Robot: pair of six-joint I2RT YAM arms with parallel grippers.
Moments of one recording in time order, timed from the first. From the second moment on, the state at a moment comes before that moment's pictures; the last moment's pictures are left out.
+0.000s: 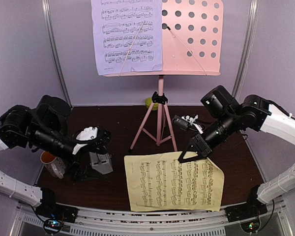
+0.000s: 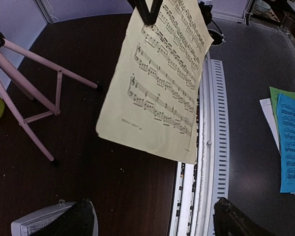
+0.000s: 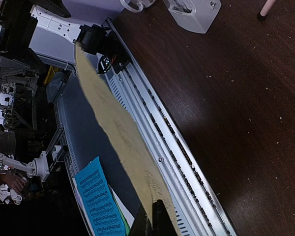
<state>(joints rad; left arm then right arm) -1.21 1.02 1.27 -0.99 0.16 0.19 0.92 1.29 1.34 -0.97 -0.61 0.30</state>
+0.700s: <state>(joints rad) -1.21 1.41 1.49 -0.89 0.27 0.31 1.04 1.40 1.56 -1.10 -0.56 0.21</state>
